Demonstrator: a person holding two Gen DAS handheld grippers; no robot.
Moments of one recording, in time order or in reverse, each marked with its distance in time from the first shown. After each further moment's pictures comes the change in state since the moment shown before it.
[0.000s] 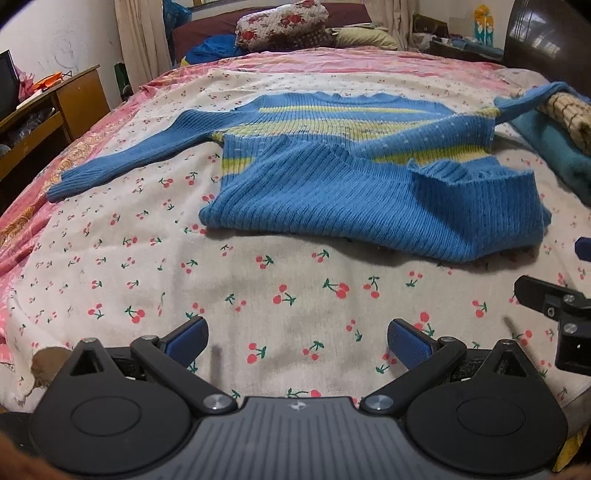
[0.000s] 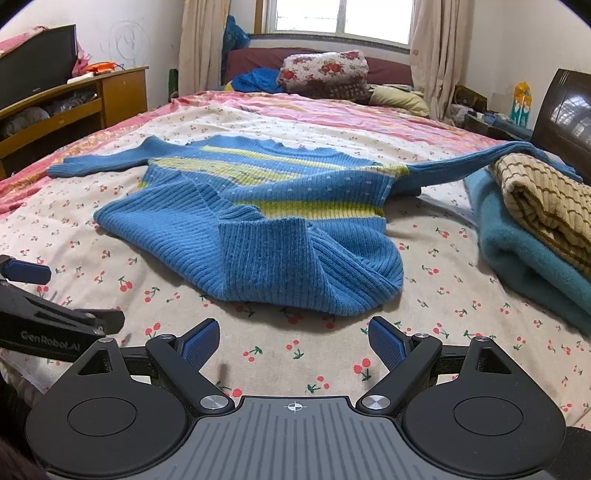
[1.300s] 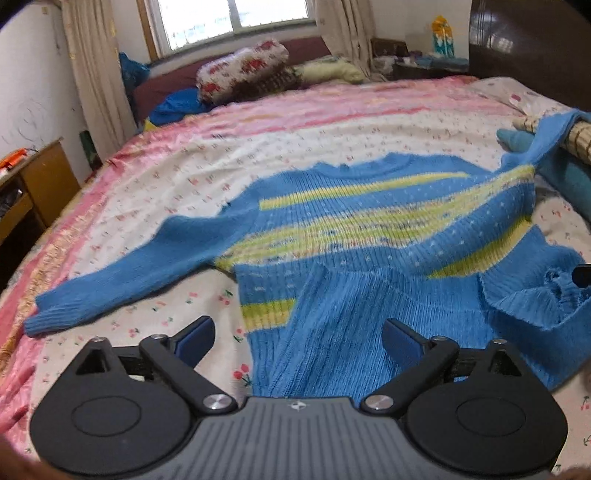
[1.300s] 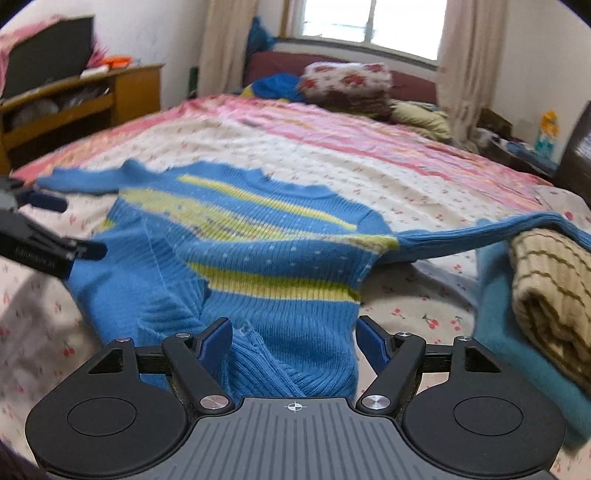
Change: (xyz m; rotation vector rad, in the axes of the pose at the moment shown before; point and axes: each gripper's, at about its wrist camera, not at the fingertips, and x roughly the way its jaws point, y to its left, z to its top) left arm 0.057 0.041 0.102 0.174 -0.130 -0.053; right arm 0.051 -0.048 0.073 -0.119 0.001 0.051
